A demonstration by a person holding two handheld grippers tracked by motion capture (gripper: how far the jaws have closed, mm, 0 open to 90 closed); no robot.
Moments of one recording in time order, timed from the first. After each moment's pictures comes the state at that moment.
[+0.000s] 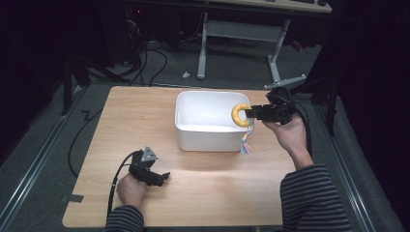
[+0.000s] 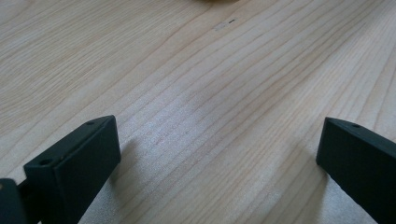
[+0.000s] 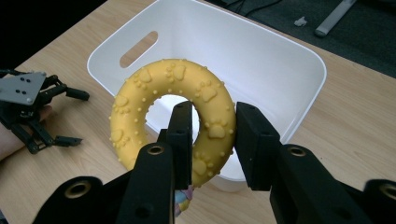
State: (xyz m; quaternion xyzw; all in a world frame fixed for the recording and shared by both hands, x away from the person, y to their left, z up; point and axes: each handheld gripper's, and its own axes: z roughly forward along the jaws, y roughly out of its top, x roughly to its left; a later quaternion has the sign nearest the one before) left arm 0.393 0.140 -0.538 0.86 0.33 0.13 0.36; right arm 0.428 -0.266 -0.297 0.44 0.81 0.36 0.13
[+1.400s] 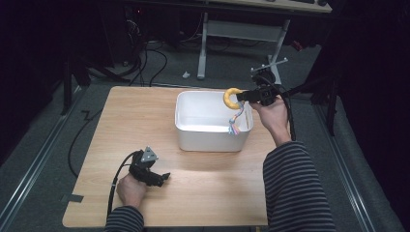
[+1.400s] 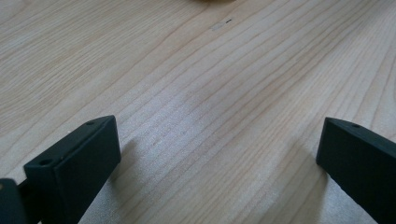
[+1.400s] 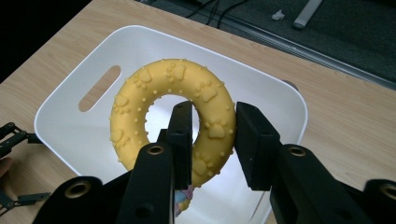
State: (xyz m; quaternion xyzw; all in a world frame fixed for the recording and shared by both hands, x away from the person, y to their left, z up) left arm 0.393 0.140 -0.538 0.86 0.33 0.13 0.36; right arm 0.492 -0.243 -0.302 0.50 0.79 0.33 0.14
